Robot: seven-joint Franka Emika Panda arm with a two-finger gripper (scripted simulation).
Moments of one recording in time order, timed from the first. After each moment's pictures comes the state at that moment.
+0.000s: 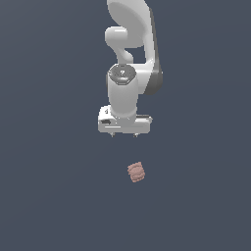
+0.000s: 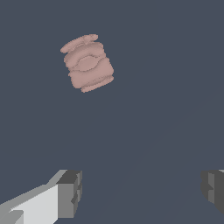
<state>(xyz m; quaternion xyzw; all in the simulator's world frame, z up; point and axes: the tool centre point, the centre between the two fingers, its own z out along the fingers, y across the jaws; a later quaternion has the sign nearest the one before) -0.007 -0.005 0.152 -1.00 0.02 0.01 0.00</state>
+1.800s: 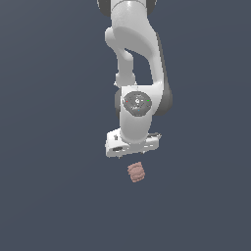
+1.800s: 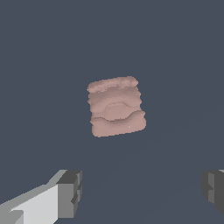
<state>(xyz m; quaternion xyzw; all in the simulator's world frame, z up) 0.065 0.025 0.118 -1.00 -0.10 0.01 -0.01</state>
